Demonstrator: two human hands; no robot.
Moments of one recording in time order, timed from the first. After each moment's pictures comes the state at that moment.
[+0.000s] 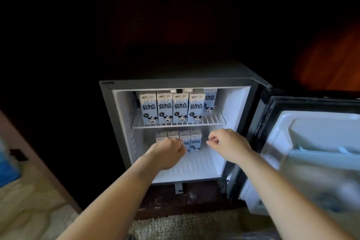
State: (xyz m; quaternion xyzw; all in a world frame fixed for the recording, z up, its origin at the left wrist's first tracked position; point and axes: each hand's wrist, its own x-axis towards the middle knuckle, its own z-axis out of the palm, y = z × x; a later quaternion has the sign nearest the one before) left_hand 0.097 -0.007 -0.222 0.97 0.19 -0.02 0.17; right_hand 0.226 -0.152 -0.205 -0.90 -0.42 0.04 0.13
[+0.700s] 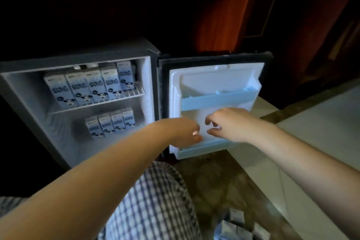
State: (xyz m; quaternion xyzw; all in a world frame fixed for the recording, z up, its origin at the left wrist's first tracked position) left_hand 0.131 -0.255 -0.149 0.98 -0.09 -0.18 0.06; right_hand 0.187 -0.399 -0.139 -0.91 -0.39 0.03 -0.09
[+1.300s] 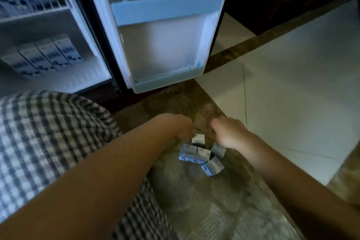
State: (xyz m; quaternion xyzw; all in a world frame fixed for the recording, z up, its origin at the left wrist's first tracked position) left_hand 0.133 -0.394 -0.318 0.91 -0.11 -0.39 0.10; right_hand 0.144 -0.546 -0.321 -0.94 -0.22 0.27 -0.04
